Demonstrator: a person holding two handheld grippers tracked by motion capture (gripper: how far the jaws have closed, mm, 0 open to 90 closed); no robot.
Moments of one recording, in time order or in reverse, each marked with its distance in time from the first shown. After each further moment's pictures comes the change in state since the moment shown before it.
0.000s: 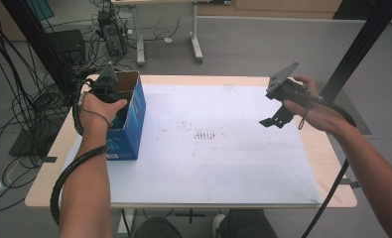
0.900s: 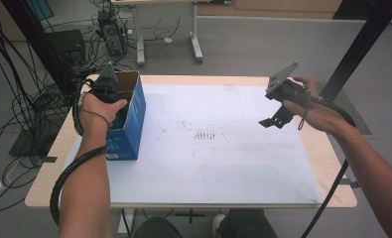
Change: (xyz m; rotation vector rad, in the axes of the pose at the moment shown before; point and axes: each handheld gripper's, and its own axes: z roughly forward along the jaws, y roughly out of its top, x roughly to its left) left arm 0.000 -0.001 0.000 -0.005 0.002 0.000; right arm 0.001 0.001 0.000 0.000 0.002 -0.005
